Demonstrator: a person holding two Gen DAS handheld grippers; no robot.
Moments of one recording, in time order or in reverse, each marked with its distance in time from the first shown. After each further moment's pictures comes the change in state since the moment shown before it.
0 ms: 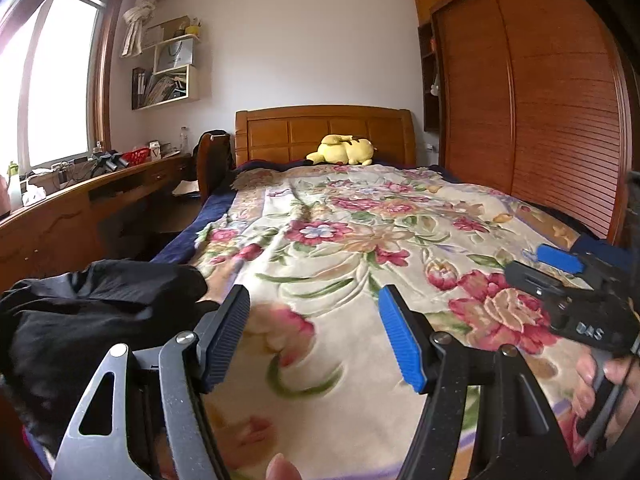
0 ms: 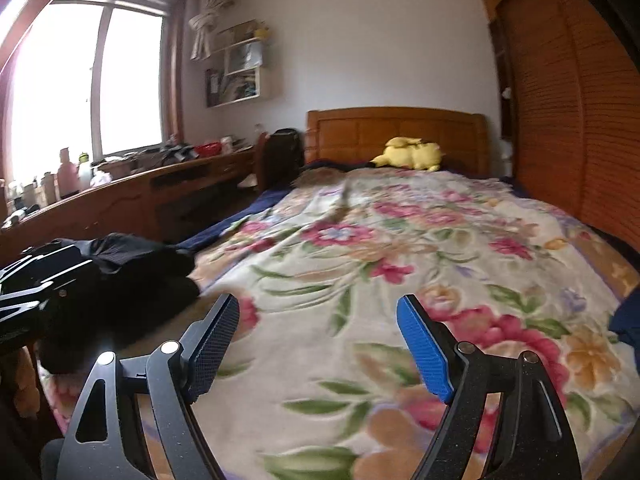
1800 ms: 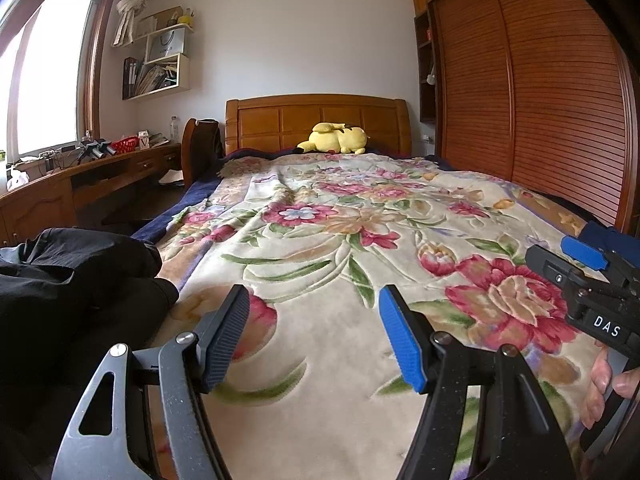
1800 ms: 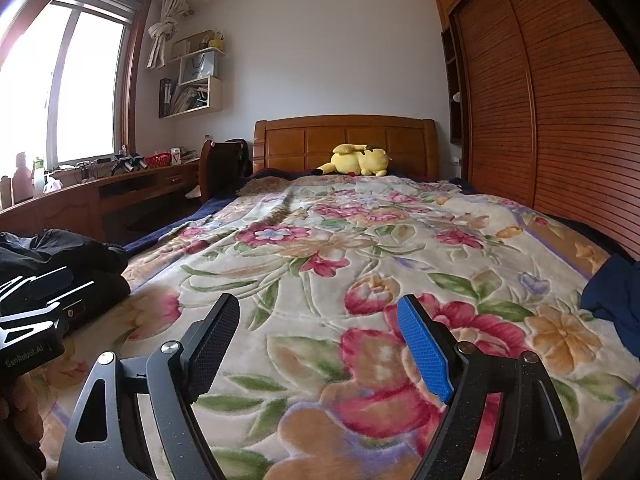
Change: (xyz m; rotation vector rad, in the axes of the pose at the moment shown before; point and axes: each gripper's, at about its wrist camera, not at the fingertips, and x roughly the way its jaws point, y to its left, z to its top) left arm 0.058 -0.037 -0.042 -0.003 0.018 -0.020; right arm 0.024 -0.001 -0.029 0.033 -0.033 -0.145
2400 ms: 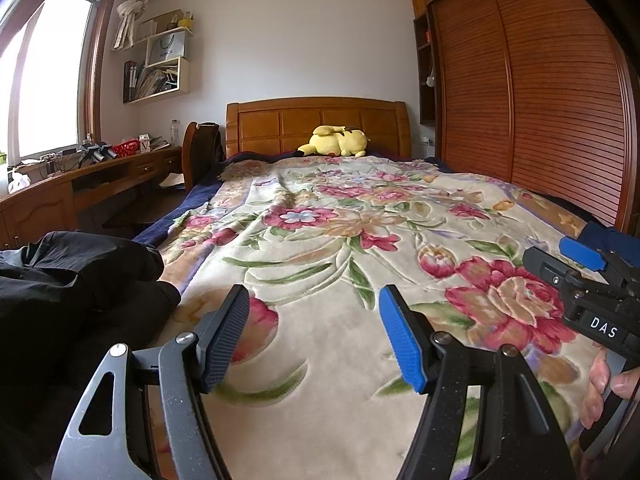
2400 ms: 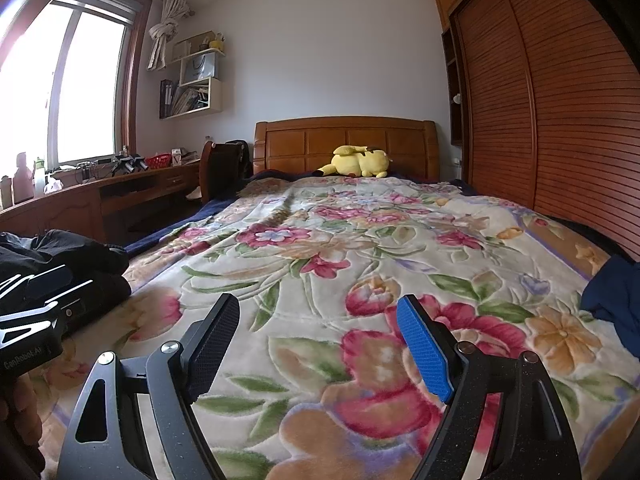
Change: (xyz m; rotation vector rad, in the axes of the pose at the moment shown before) left arm -0.003 0.001 0.001 -0.002 -0.003 0.001; right arm 0.003 0.001 -0.001 -0.002 -0.003 0.000
